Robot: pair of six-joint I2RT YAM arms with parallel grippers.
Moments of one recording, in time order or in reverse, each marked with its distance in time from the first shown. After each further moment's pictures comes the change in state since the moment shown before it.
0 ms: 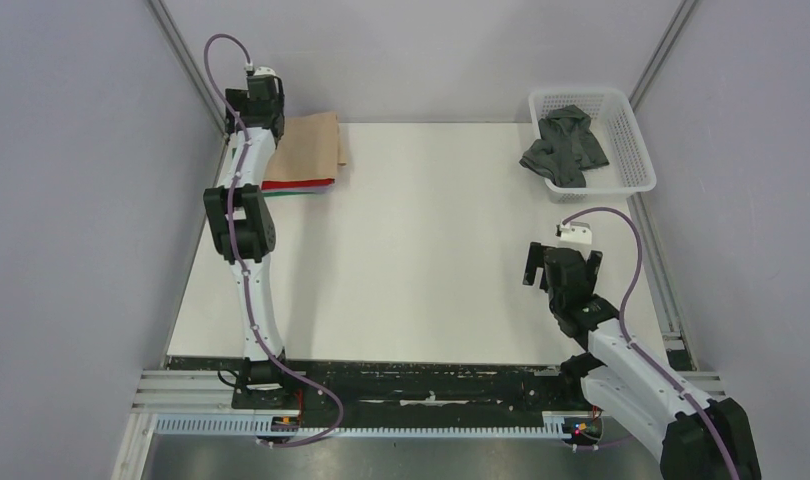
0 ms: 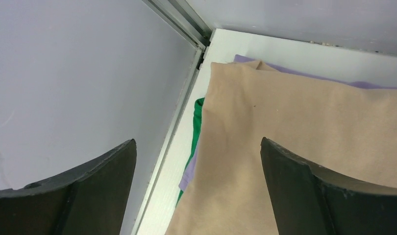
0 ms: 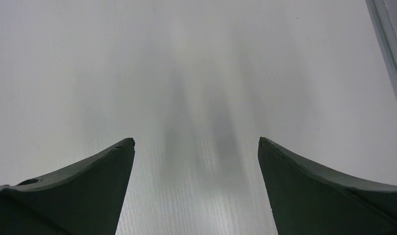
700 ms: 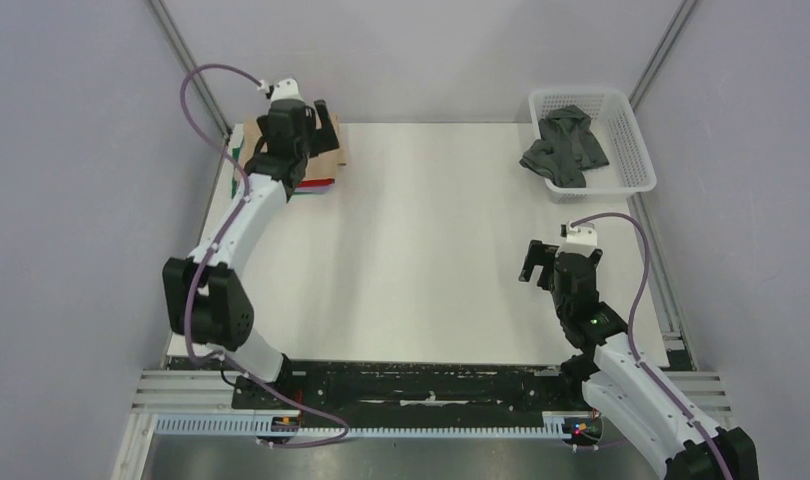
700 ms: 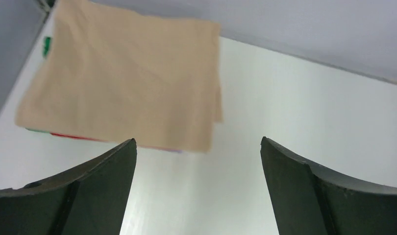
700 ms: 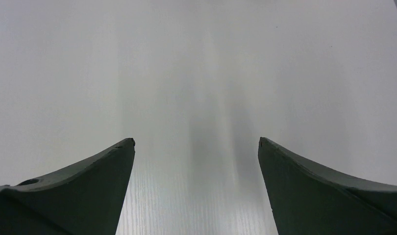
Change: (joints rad) left arm -0.240 -0.729 -0.705 0.069 0.223 -0.525; right arm 0.000 -0.131 -0.016 0.039 -0.108 0.010
